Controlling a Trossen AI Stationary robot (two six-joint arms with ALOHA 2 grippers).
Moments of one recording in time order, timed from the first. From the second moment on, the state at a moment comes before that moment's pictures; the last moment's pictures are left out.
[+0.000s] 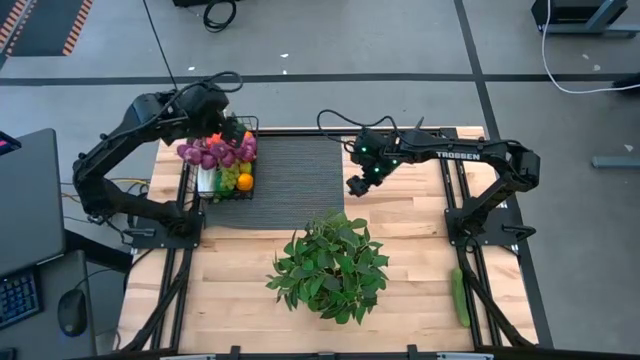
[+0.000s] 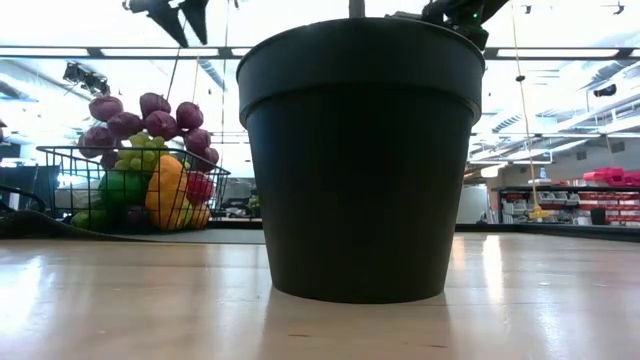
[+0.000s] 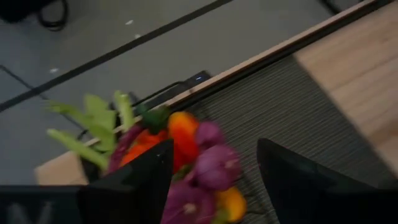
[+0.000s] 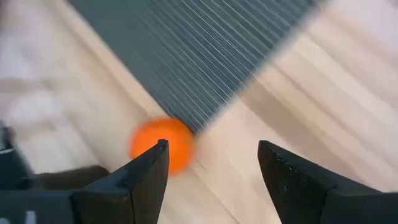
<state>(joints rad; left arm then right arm) 0.51 1.28 1.70 -1.36 -0.44 -0.42 -0.36 1.54 1.19 -0.77 -0.30 0.59</state>
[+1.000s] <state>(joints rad) 0.32 1.33 1.70 -1.14 -0.26 -0.43 0.20 1.54 1.19 -1.28 -0.08 1.24</state>
